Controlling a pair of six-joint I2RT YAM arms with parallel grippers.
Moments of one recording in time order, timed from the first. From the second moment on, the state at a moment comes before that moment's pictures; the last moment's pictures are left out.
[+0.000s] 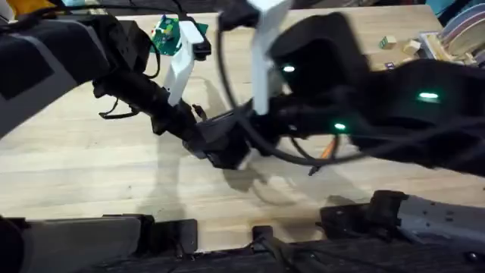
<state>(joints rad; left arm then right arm) -0.08 1.55 1.05 -1.13 0.54 1.10 0.90 1.18 0.95 -0.52 -0.17 0.24</state>
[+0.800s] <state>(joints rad) -0.08 1.55 1.05 -1.11 0.54 1.09 0.90 0.97 0.95 -0.74 -0.12 0.20</state>
